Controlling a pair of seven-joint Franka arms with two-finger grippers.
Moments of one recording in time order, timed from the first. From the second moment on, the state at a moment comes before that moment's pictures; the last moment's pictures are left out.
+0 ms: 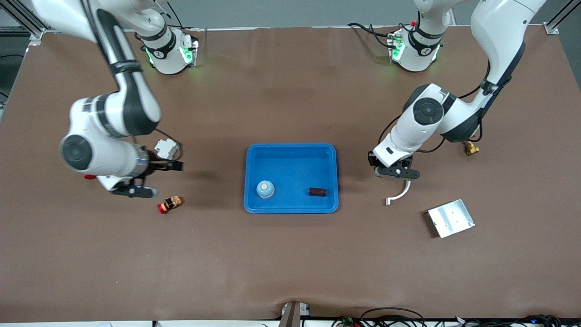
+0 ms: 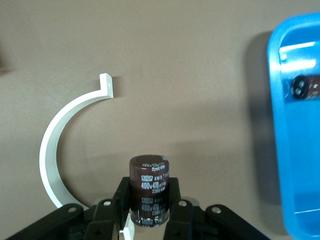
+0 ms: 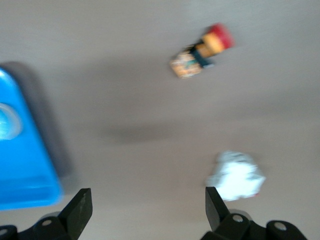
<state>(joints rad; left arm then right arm) 0.39 0.40 -0.78 -2.19 0.47 2.53 -0.55 0.36 0.34 -0.12 -1.79 0.19 1.91 0.34</state>
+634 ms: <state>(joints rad) 0.40 0.52 -0.72 -2.22 0.86 2.61 -0.75 0.63 0.58 -0.12 -1.58 0.20 2.07 0.94</state>
